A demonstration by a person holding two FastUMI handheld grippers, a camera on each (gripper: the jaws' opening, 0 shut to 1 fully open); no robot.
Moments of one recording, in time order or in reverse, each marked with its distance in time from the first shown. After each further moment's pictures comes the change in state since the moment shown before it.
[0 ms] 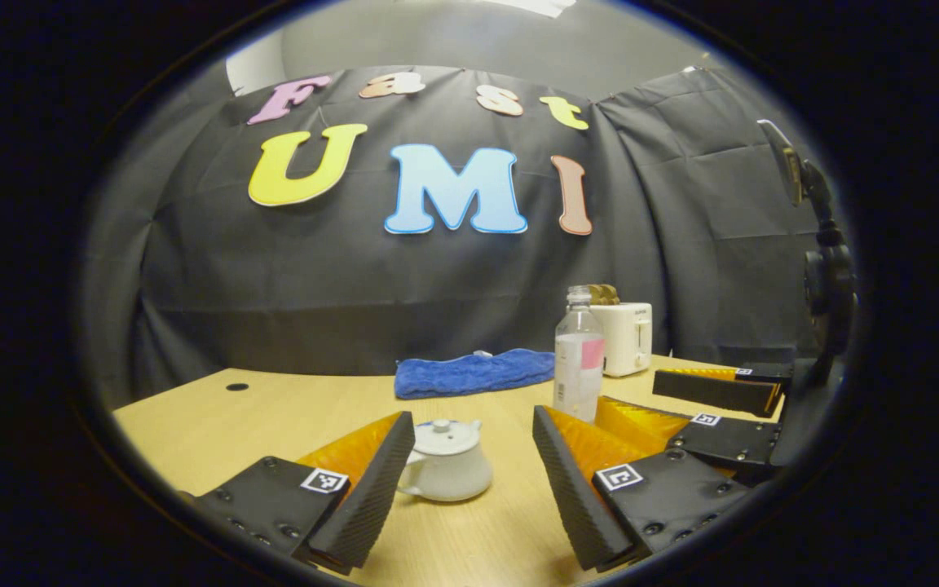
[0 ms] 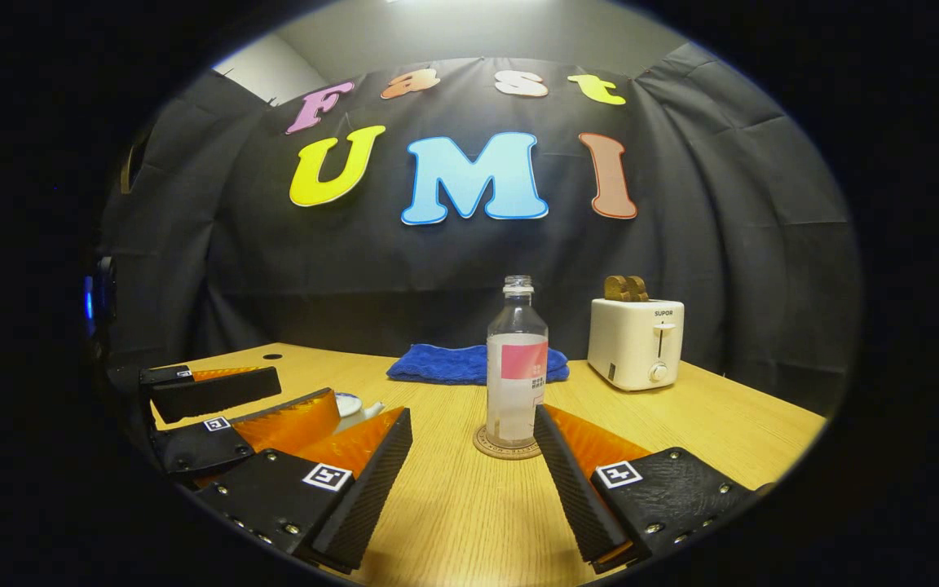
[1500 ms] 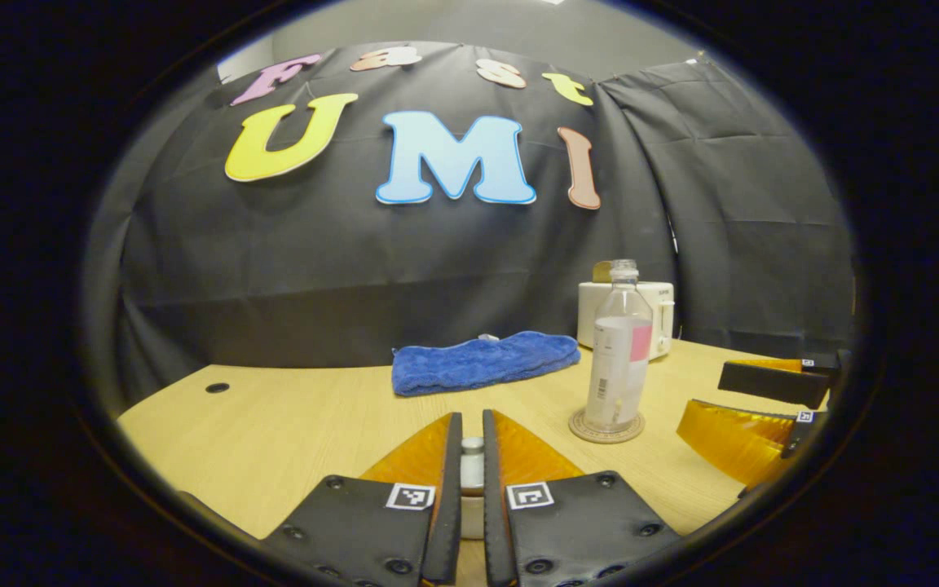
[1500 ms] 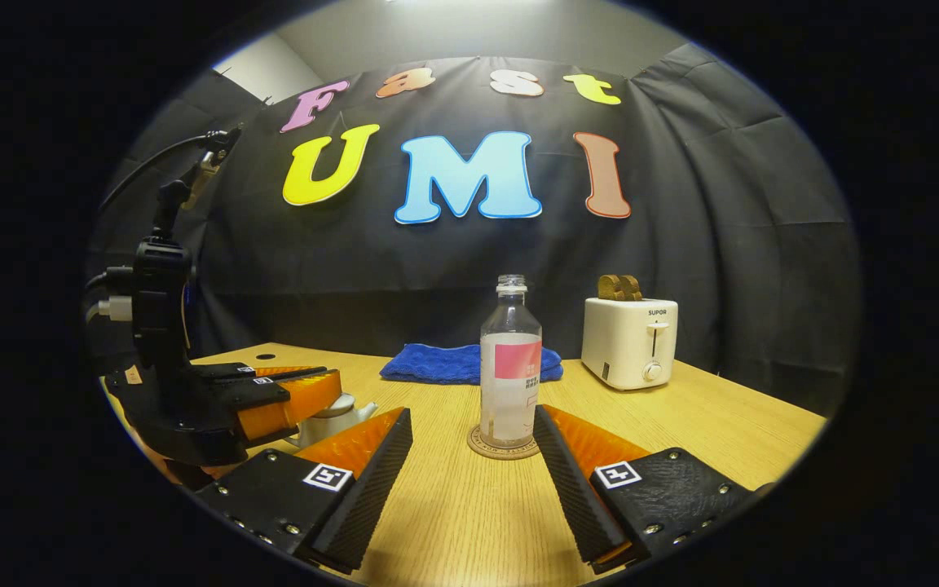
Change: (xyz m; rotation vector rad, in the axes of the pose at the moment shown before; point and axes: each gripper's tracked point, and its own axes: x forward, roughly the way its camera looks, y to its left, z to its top) left arm 0.067 0.026 -0.015 0.008 0.092 -0.046; right arm 0.003 -0.005 -0.001 0.001 0.002 -0.022
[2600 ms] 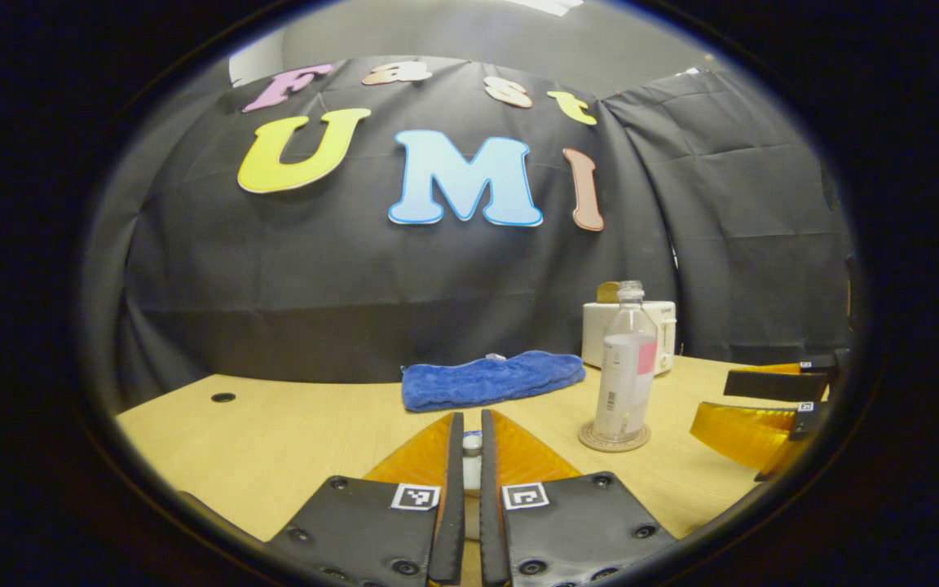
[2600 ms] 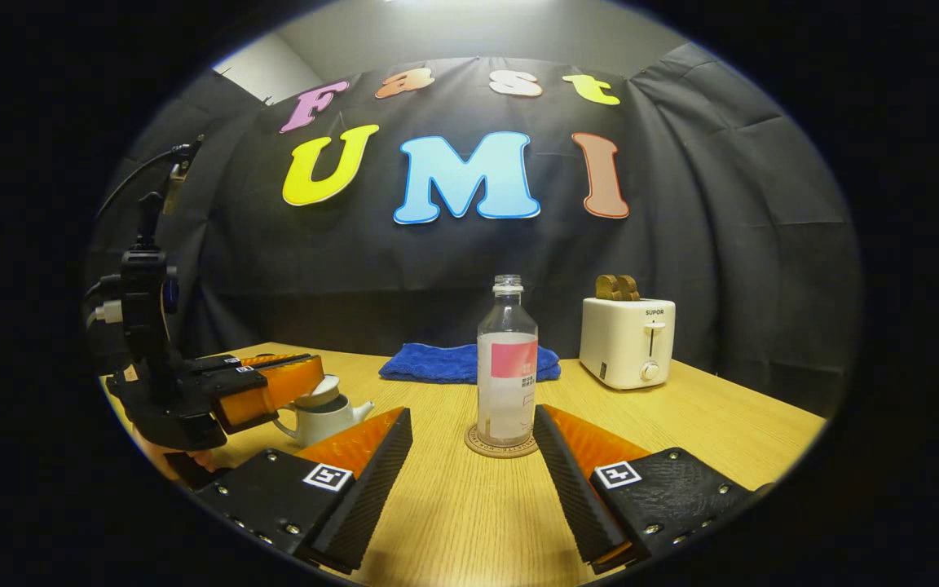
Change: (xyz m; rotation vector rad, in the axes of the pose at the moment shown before) left arm -0.007 0.018 0.010 -0.007 -0.083 0.006; right arm -0.002 -0.004 0.001 -0.002 0.000 -0.001
